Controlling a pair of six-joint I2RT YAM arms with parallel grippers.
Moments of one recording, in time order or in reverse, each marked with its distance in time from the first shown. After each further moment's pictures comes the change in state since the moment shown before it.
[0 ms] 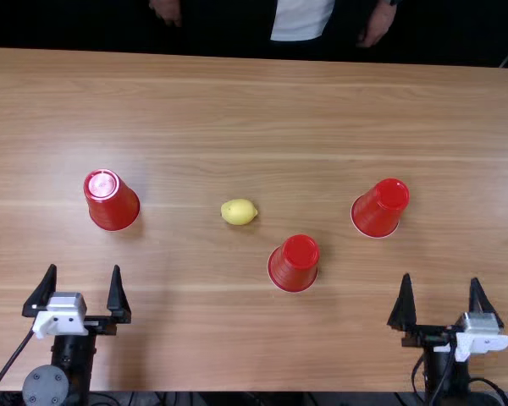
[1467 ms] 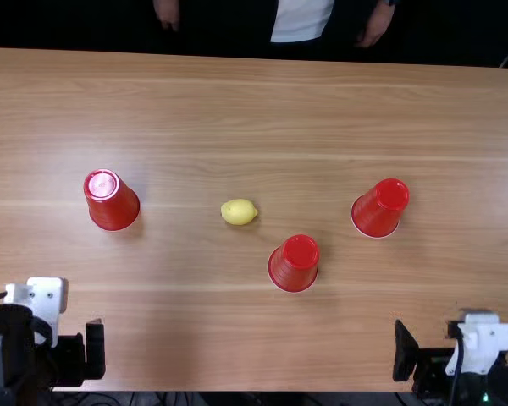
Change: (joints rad) left arm -0.001 0.686 1.130 -1.384 -0.011 0.025; right arm 0.062 0.357 0.661 -1.017 0.008 0.007
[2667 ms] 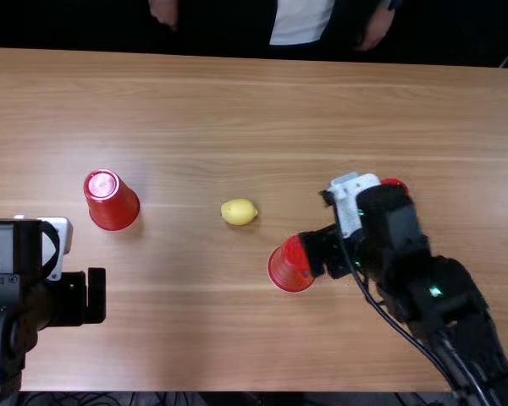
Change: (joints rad) left arm 0.034 0.394 0.251 -0.092 -0.001 0.001; right arm 0.395 0.875 0.351 0.250 -0.027 0.000
